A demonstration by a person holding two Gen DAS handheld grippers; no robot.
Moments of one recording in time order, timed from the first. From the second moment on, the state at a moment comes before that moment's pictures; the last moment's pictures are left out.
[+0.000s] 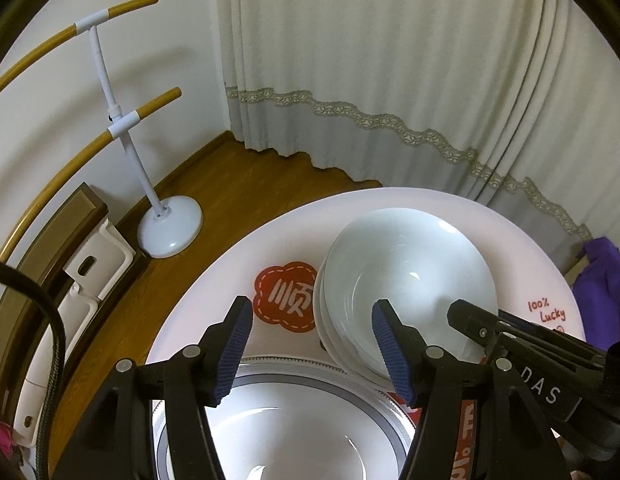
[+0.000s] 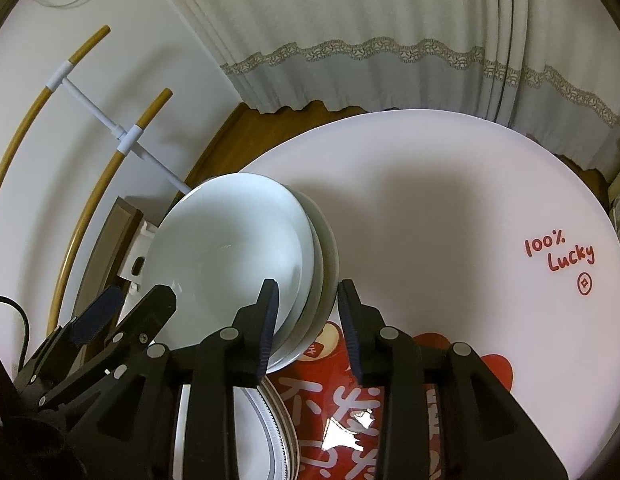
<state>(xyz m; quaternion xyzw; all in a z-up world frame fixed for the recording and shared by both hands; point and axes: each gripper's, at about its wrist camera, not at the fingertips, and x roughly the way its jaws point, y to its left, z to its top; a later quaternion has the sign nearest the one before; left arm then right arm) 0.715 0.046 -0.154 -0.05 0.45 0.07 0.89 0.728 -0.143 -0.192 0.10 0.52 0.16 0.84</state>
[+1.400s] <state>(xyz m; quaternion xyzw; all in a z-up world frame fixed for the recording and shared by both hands) 0.414 0.002 -0.120 -0.08 0.33 0.06 0.94 0.488 -0.236 -0.128 0.01 0.42 0.18 0.89</state>
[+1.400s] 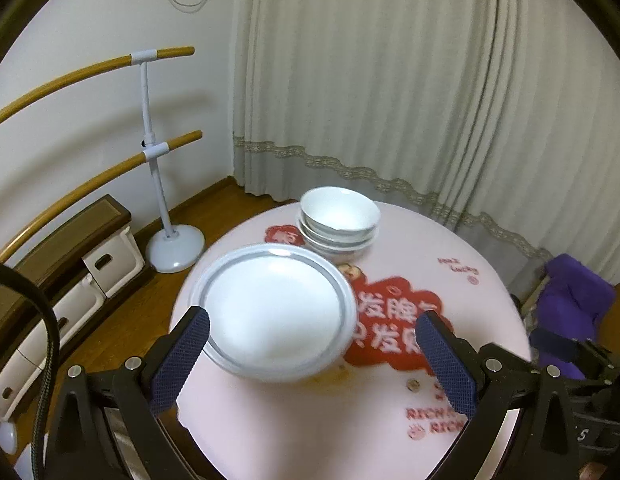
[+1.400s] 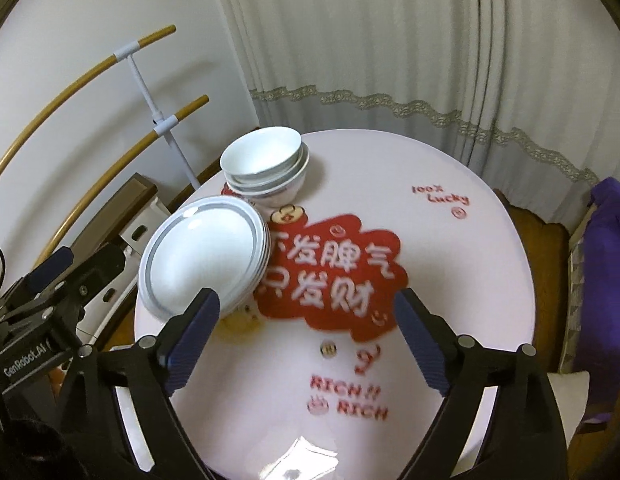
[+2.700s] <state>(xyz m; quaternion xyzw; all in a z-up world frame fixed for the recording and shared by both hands) 0.431 -0.068 -0.143 -0.21 0.33 0.19 0.90 0.531 -0.286 -0.132 -0.08 0.42 0.25 0.87</state>
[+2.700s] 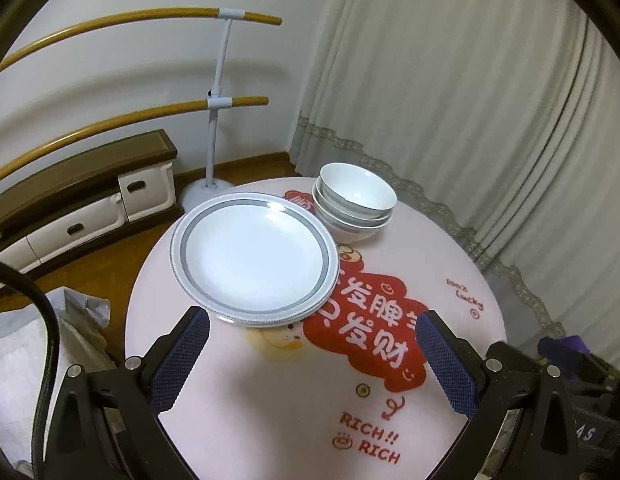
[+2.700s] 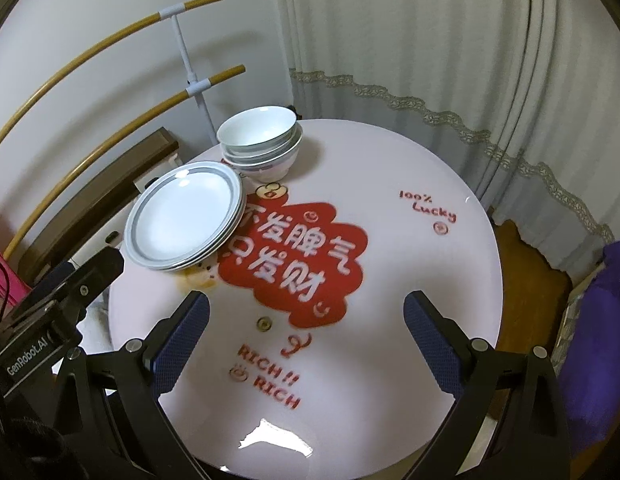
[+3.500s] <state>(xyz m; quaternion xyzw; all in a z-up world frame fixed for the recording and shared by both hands) 0.594 0.048 -0.159 -0.26 0.36 0.21 0.87 0.662 -0.182 -0.137 -0.13 0.46 0.27 0.84</state>
